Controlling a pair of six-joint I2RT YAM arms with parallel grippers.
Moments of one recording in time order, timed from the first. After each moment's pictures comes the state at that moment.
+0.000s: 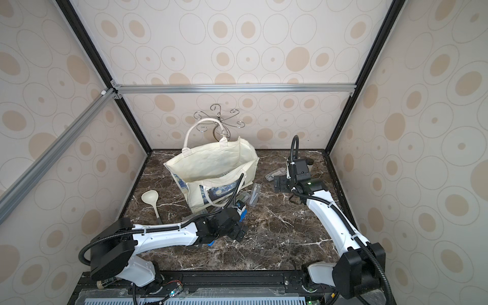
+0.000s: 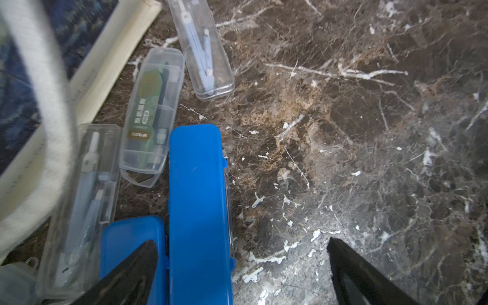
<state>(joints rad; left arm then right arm) -1.08 1.57 0.89 -0.22 -0.25 -0.37 0.24 1.29 1.11 -0.67 0.11 0.20</state>
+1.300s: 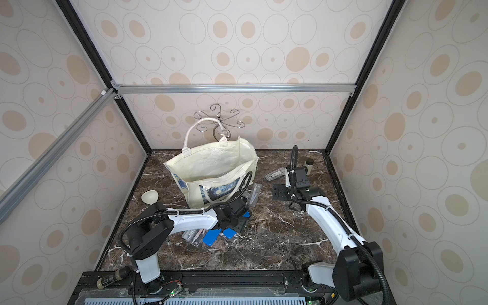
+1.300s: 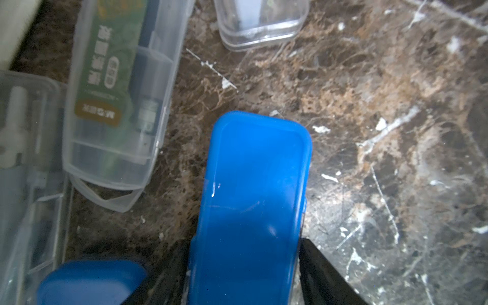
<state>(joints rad) -0.97 1.84 1.08 -0.36 -0.16 -0.44 0.22 1.27 0.97 -0.58 -0.01 0.22</state>
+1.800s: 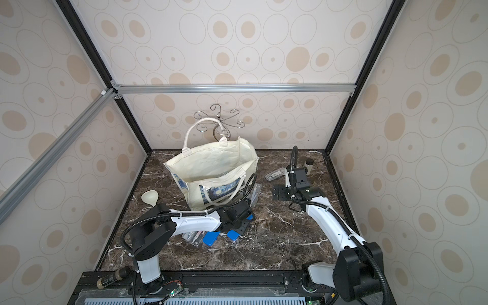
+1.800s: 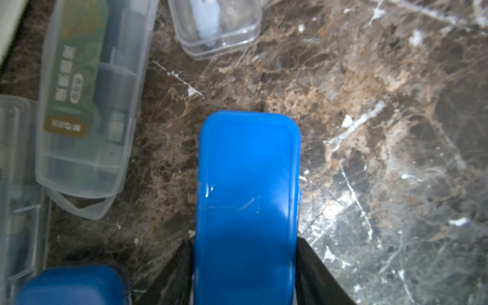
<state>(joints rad) -1.02 1.86 1.11 -0.36 -0.20 -0.41 0.22 1.27 0.96 -0.58 -0.01 0.22</state>
